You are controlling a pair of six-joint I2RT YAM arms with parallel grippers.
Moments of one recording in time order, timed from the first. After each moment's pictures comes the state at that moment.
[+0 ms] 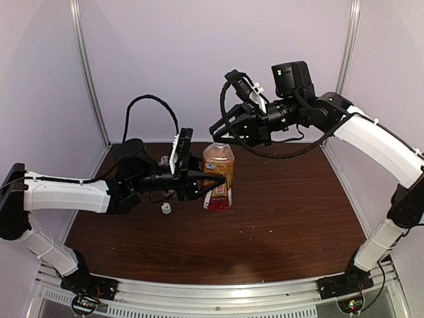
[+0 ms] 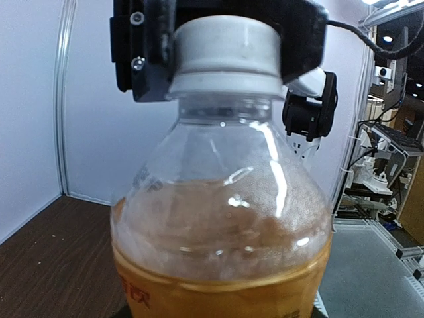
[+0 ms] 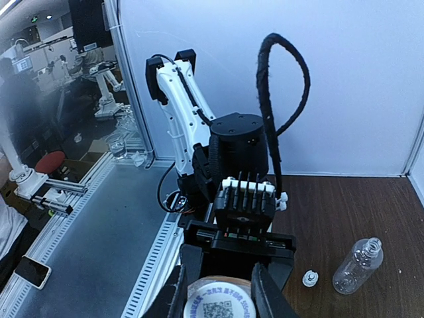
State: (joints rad) left arm -0.92 1.45 0.85 0.75 0.62 -0.23; right arm 0.79 1.61 1.78 -0.53 -0.97 -0.18
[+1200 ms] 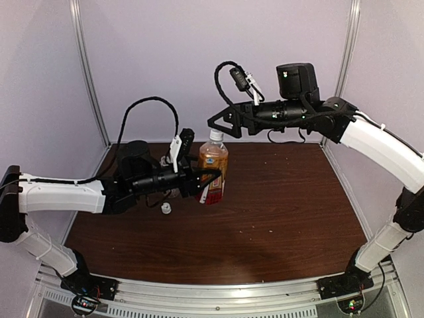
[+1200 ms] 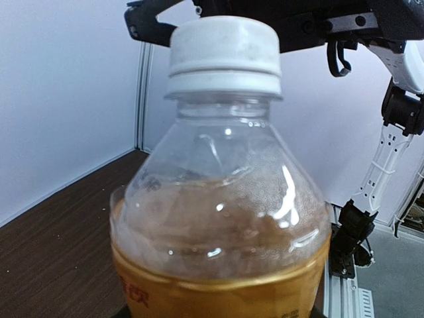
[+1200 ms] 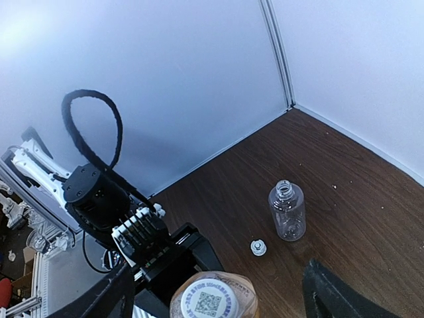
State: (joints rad) left arm -0.92 1.41 0.85 0.54 0.31 -0.17; right arm 0.83 1.55 1.73 -0.46 -0.39 0.25
